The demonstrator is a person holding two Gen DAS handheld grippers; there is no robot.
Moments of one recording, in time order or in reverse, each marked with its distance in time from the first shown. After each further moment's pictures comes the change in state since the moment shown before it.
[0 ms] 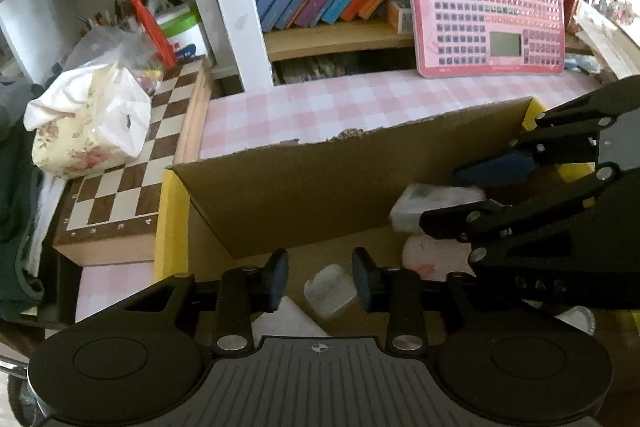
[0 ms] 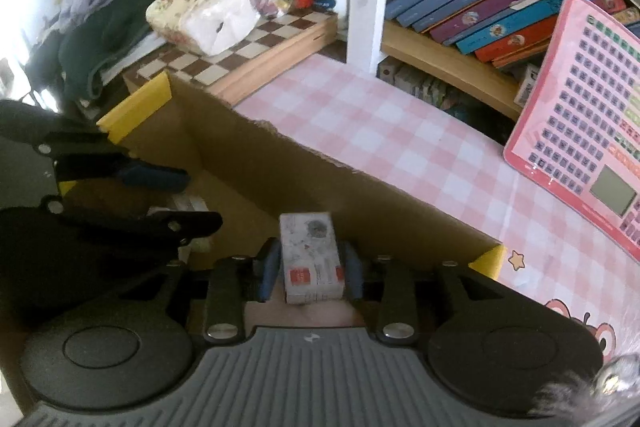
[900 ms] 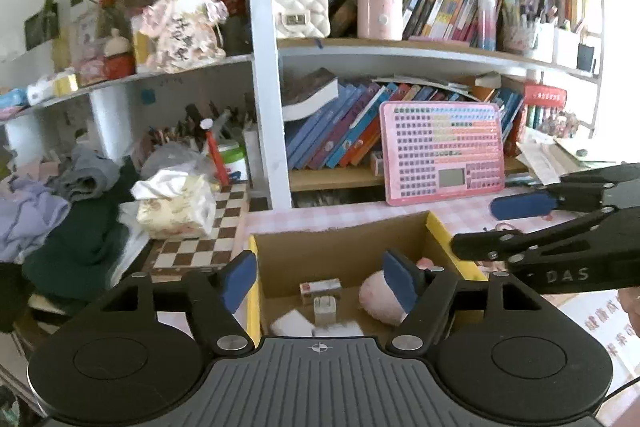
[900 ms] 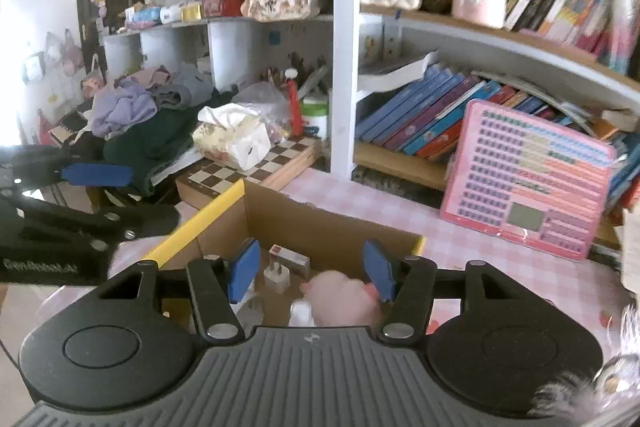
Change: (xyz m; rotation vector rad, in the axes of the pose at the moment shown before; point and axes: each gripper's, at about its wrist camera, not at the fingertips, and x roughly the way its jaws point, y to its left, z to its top) left arm -0.197 0.006 -0.080 -0.033 -0.426 -0.016; right arm -0.185 0.072 -0.073 0.063 -0.380 -0.119
